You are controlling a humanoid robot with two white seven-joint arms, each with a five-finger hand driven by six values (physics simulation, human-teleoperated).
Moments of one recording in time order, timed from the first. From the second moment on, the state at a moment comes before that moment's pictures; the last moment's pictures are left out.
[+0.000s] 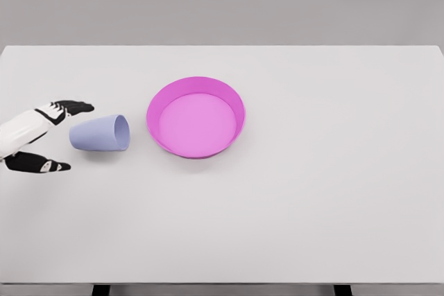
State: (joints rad) left arm 0.06 0.86 -0.02 -1.62 -0.09 -0.61 -0.38; right arm 0.00 0.00 -0.18 0.05 -0.06 -0.07 0.09
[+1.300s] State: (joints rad) left arm -0.17 0.89 -0.35 -1.62 -0.02 -0.20 -0.38; right arm 0.00 0.00 -0.18 0.05 -0.06 -0.07 0.09
